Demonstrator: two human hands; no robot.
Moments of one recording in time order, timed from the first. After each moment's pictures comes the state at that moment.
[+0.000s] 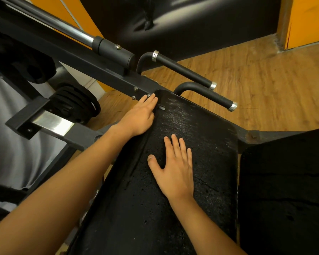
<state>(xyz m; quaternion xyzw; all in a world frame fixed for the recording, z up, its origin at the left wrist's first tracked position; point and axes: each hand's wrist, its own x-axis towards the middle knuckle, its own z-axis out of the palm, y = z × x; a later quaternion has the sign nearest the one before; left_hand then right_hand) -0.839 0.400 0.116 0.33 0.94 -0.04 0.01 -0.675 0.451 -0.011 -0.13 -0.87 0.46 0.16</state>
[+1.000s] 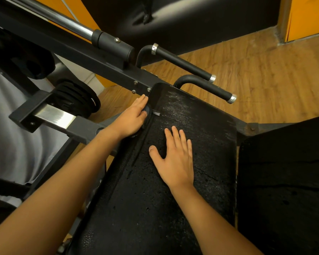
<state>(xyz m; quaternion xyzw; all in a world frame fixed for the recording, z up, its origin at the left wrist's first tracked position) -0.819 0.369 0.114 0.28 0.96 0.08 0.05 -0.675 0.452 -0.011 -0.13 -0.86 0.46 0.16</state>
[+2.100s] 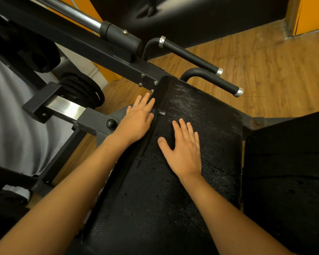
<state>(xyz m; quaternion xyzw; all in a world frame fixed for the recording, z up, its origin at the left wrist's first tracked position) -0.780 0.352 0.112 0.29 0.96 -0.02 0.01 -0.675 0.450 -0.014 -0.14 -0.86 0.46 0.17</state>
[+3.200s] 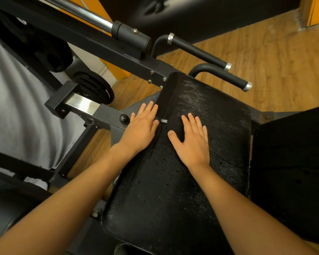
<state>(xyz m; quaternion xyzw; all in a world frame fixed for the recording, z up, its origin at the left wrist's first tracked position) -0.739 0.323 0.110 0.26 0.97 0.00 0.01 -0.676 0.450 -0.015 -0.15 -0.86 0.46 0.17</state>
